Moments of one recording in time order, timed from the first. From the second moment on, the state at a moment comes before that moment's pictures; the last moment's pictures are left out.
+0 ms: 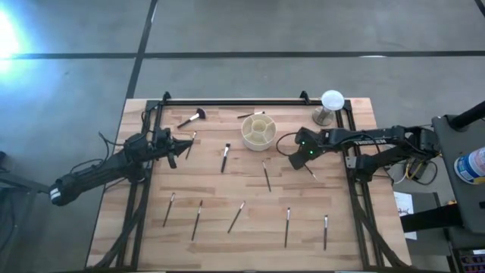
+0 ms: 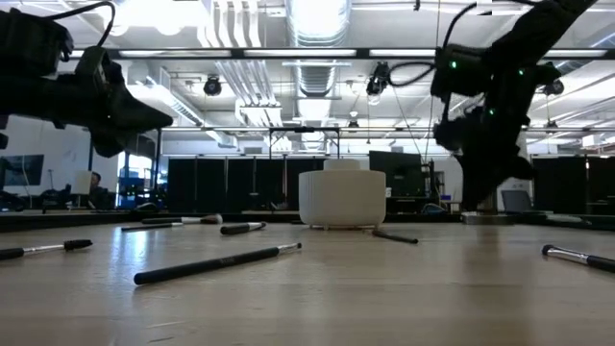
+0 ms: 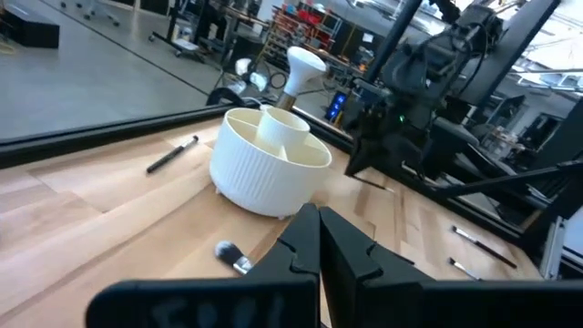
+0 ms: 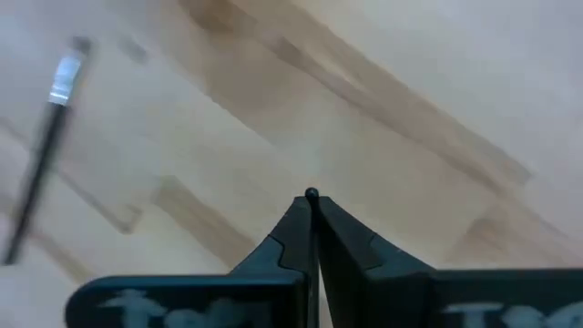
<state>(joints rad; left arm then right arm) 0.46 0.17 0.01 0.04 0.15 -0.40 -0.30 1.27 0.60 -0.49 0.01 0.68</state>
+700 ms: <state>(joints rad) 0.29 0.37 0.01 0.31 0.16 -0.26 -0.25 1.27 0.67 0.19 -0.01 0.63</state>
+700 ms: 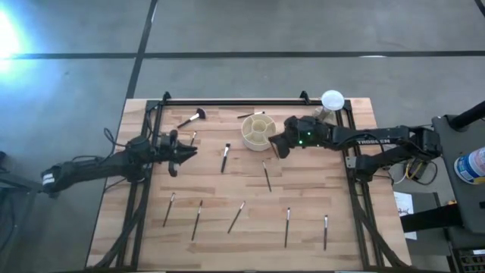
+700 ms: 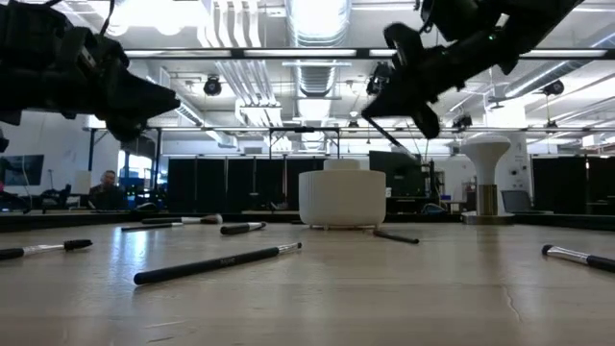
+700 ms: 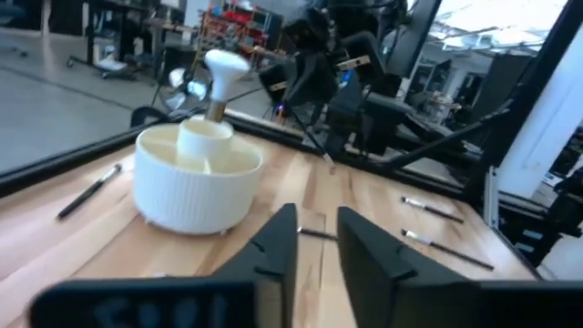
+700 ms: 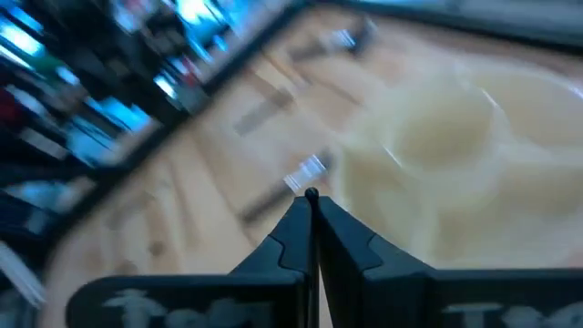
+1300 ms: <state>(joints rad) 0.11 0.70 0.11 0.58 -0.04 -0.33 -0.22 1.66 0.66 1.21 0.00 0.63</state>
